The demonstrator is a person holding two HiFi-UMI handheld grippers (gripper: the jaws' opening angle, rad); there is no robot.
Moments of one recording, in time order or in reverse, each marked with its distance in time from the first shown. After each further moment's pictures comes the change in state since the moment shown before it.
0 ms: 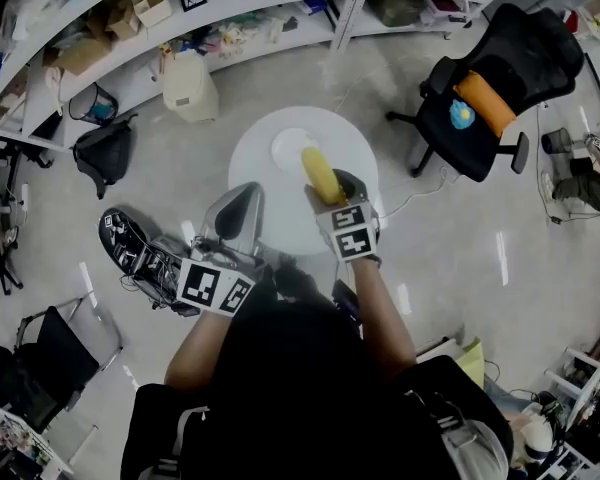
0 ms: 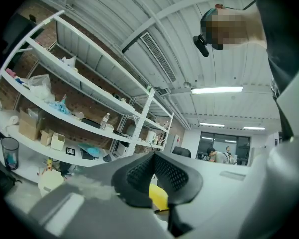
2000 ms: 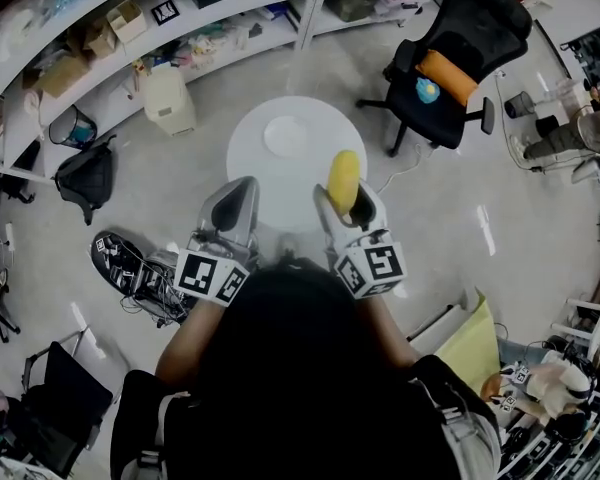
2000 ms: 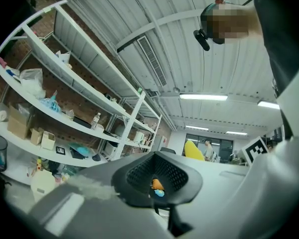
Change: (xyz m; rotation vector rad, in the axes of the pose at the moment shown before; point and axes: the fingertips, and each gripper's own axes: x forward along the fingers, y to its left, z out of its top) left arm -0.082 0.004 0.016 -0.011 0.001 -0.172; right arm -0.165 0.094 0.069 0.242 -0.571 -0.182
